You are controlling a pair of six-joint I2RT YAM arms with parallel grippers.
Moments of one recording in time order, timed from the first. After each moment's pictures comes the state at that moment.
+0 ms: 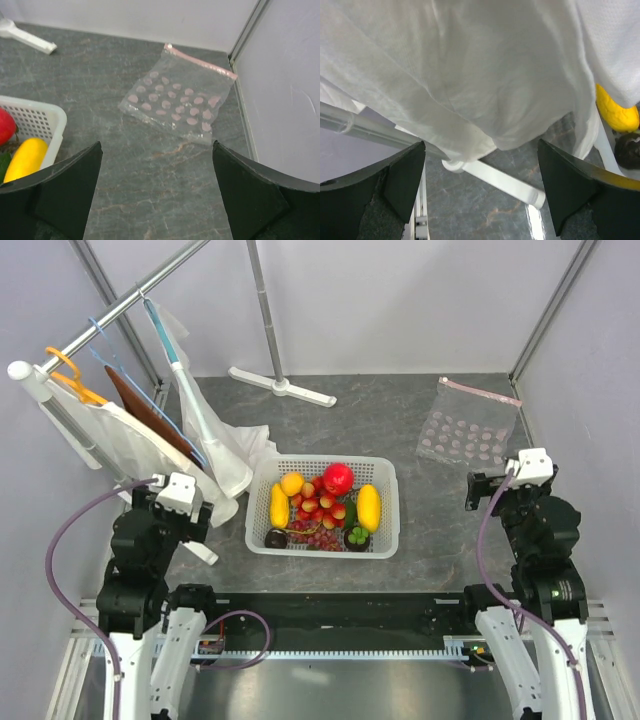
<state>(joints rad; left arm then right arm) -0.05 0.31 0.80 -0.79 -0.05 0.36 0.07 0.39 0.82 -0.54 0.05 -0.11</state>
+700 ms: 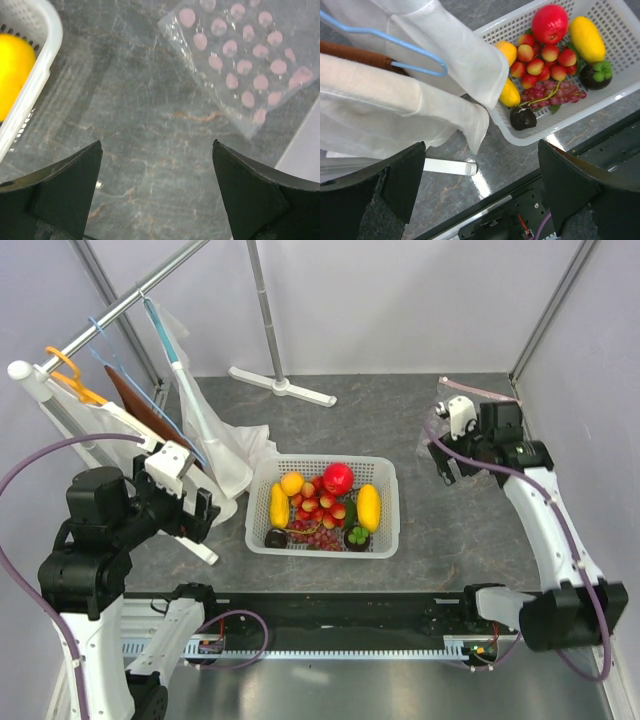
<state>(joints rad) -0.05 0.73 1.47 -1.28 0.32 0.30 0.07 1.16 1.16 -0.82 -0.14 -0.41</state>
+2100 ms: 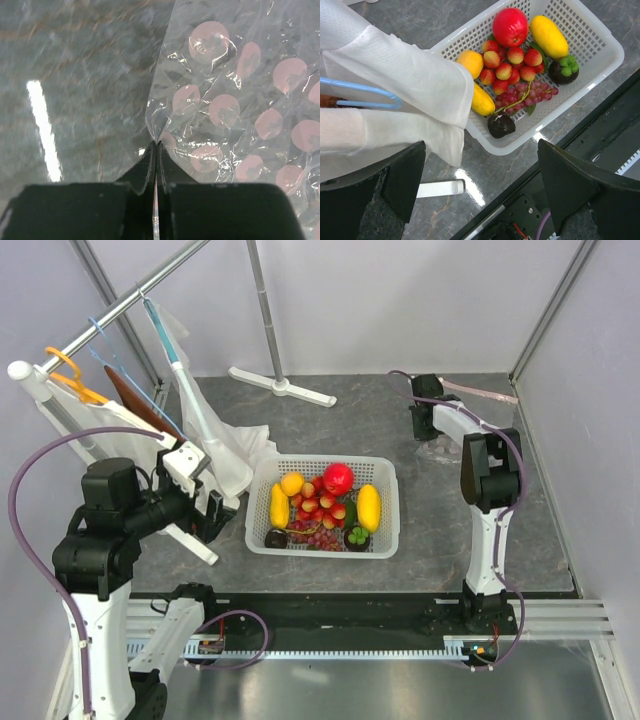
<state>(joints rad) -0.05 0.75 1.39 -1.23 0.53 0.37 0.16 2.21 1.70 -0.53 0.30 0.06</state>
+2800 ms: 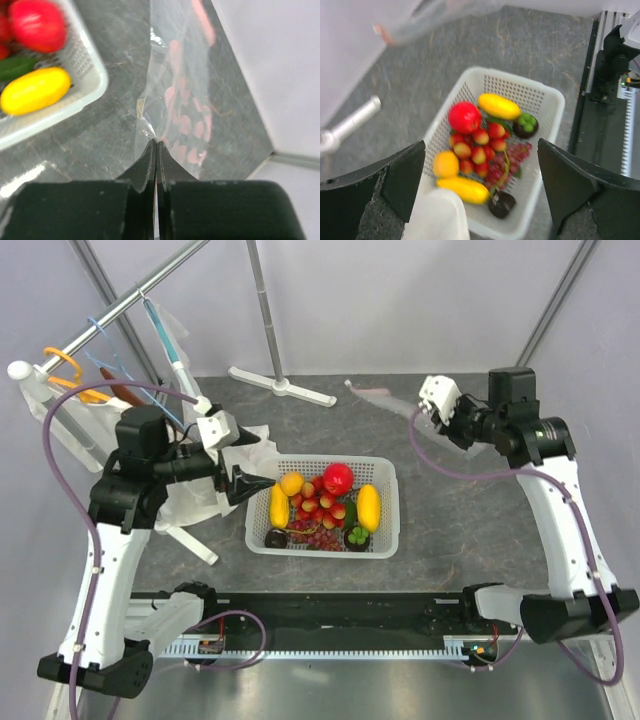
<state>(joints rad) -0.17 0.96 1.40 -0.87 0.94 0.45 0.14 1.30 1.55 -0.92 -0.40 -0.81</state>
